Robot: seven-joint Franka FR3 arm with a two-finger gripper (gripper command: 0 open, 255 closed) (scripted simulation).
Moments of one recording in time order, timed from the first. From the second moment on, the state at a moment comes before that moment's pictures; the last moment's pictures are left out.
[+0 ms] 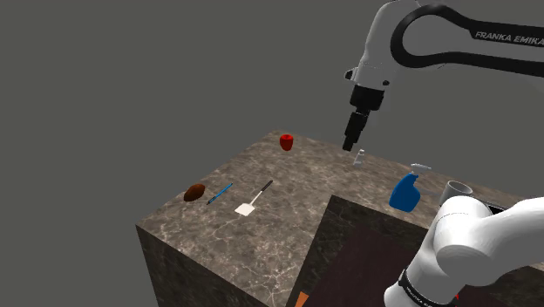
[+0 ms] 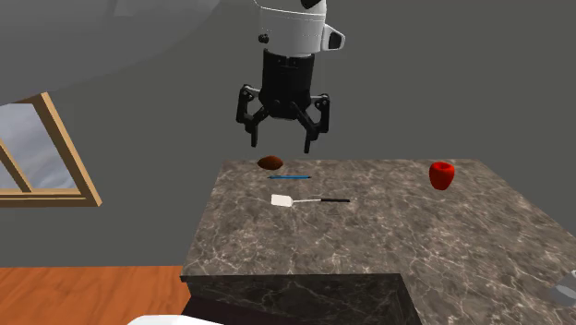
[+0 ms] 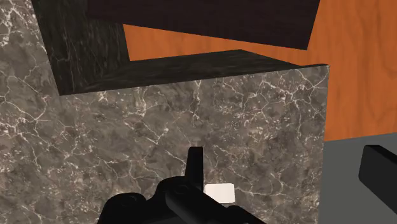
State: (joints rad) arm 0.02 -0.77 -0.04 -2.31 0.07 1.55 -0.17
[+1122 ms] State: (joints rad) arm -0.10 -0.37 0.22 -2.35 0.13 2.03 0.46
